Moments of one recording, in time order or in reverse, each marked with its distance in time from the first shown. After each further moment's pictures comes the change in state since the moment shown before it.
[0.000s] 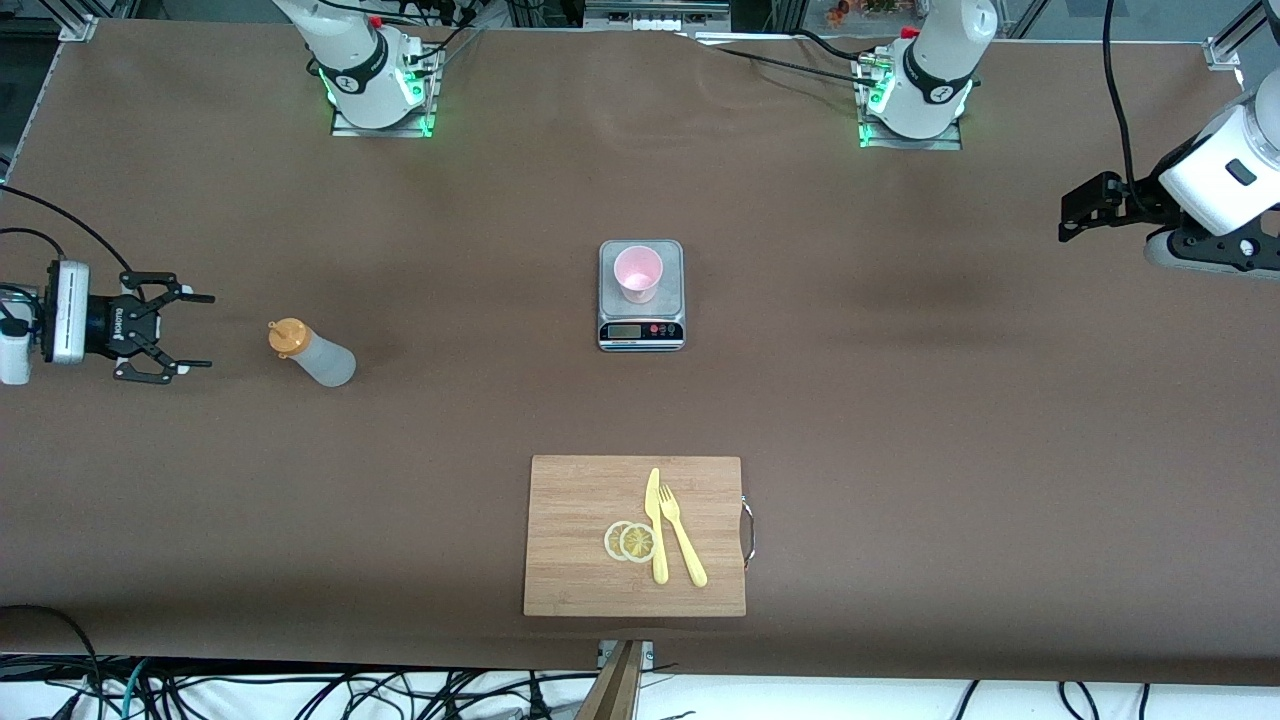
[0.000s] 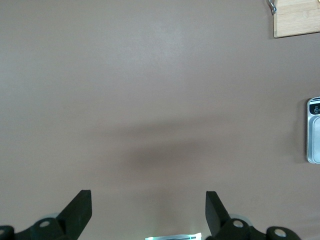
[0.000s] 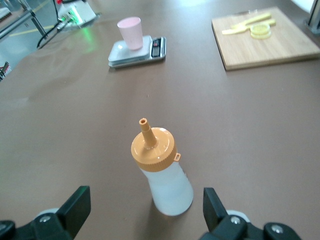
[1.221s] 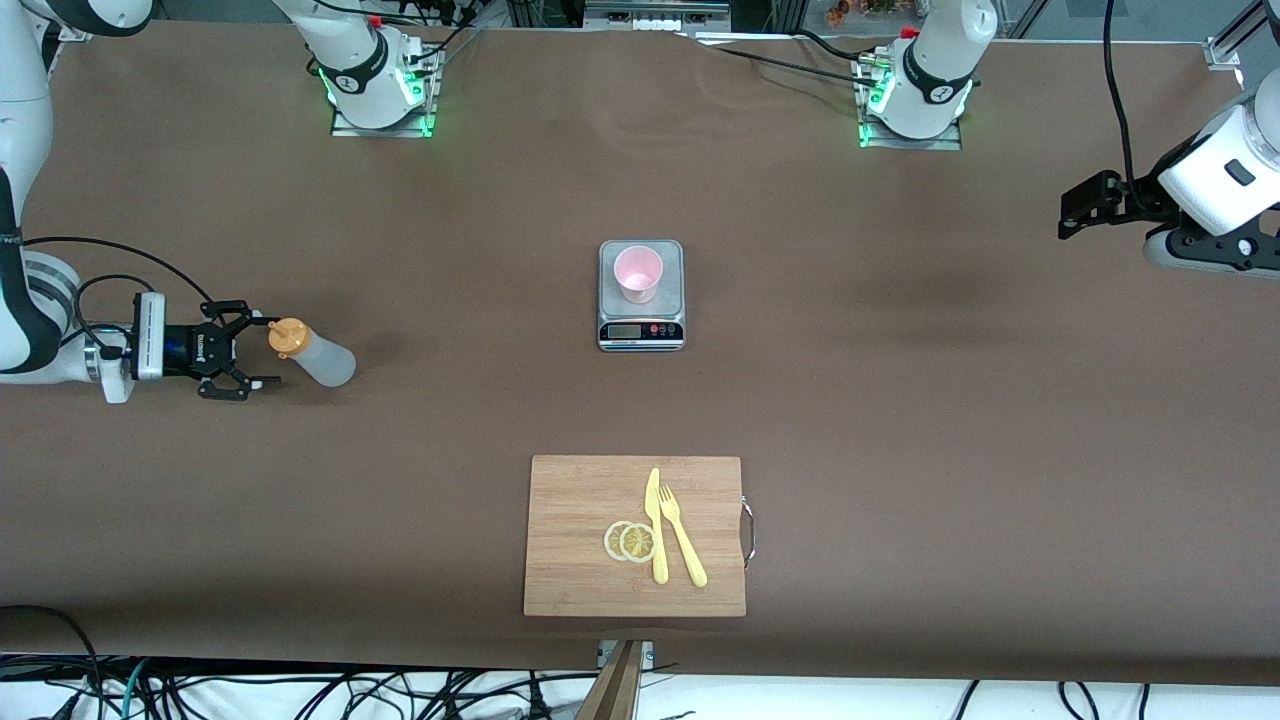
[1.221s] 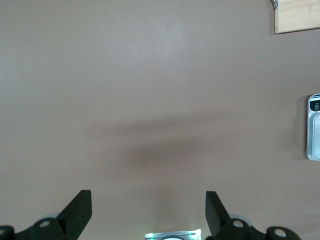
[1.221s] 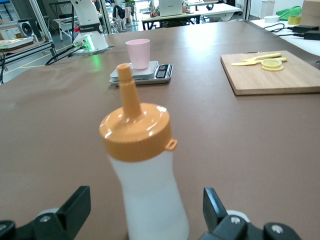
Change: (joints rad) left arm -0.002 0.000 0.003 0.000 0.000 -0.016 0.000; right arm 0.021 0.202 0.003 0.007 0.154 -0.003 -0.213
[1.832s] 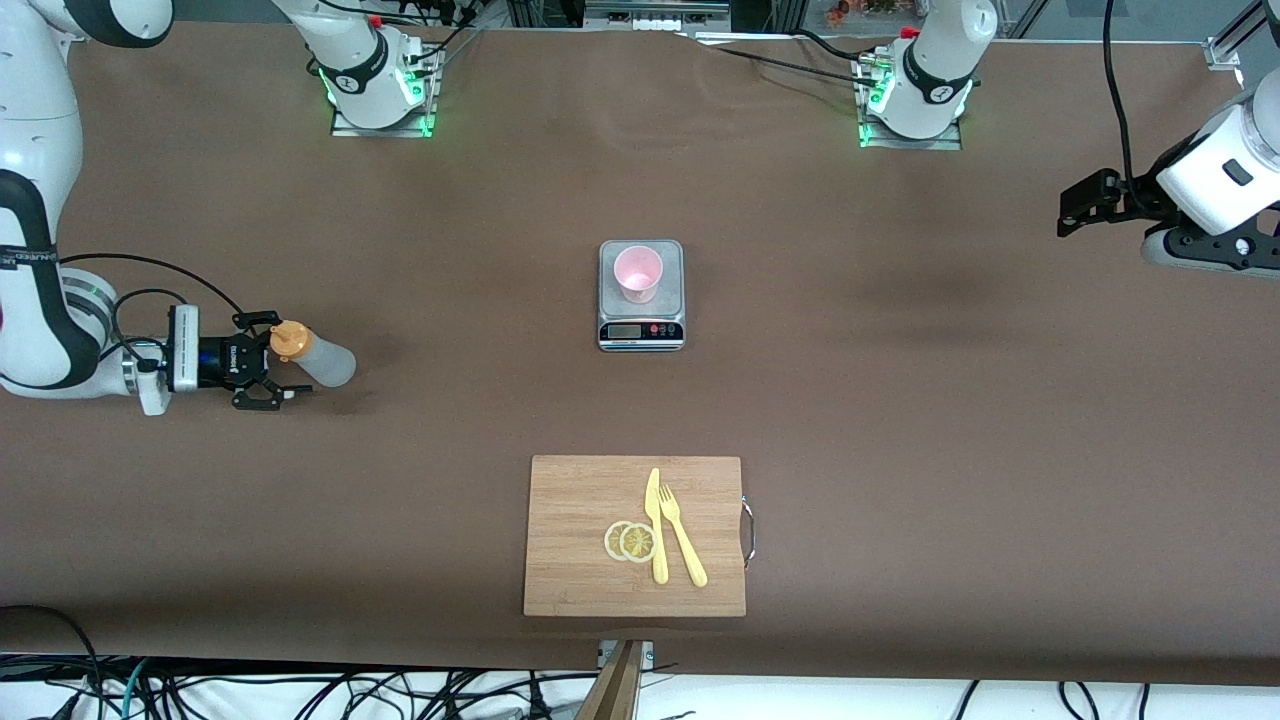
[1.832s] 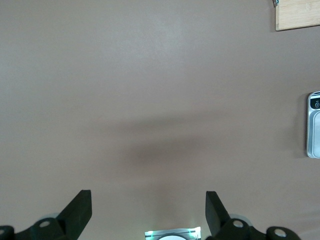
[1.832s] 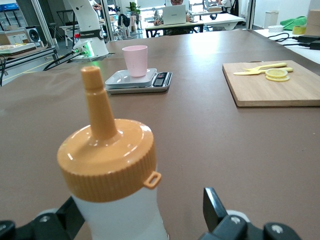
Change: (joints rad) left arm -0.001 0.000 0.000 0.000 0.000 -0.007 0.000; right arm 0.063 0.034 0.001 0.000 0.056 0.016 -0.016
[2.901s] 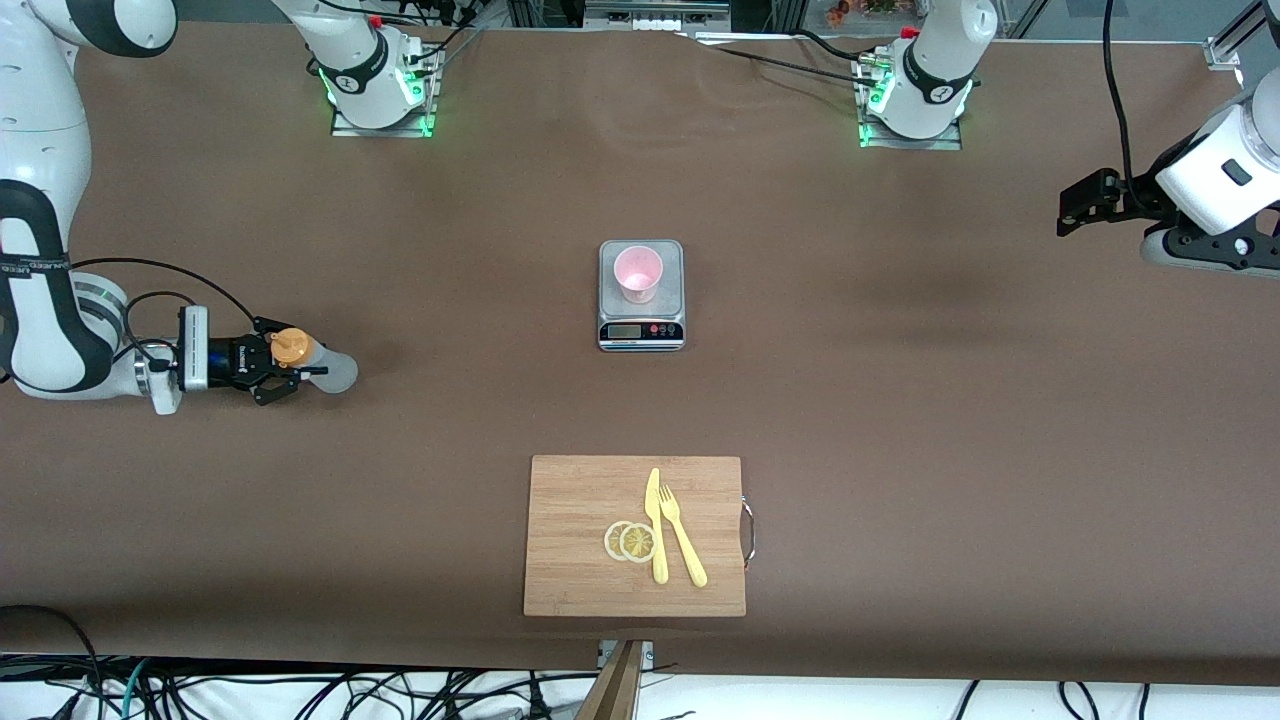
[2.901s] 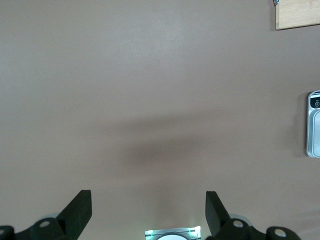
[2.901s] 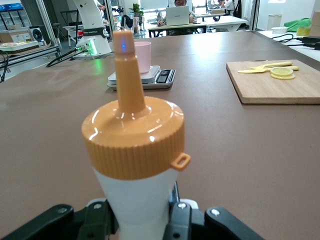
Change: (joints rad) left arm 0.000 0.000 0.000 0.000 0.000 -0.003 0.000; right arm 0.005 0.023 -0.011 0.003 0.000 0.001 -0.039
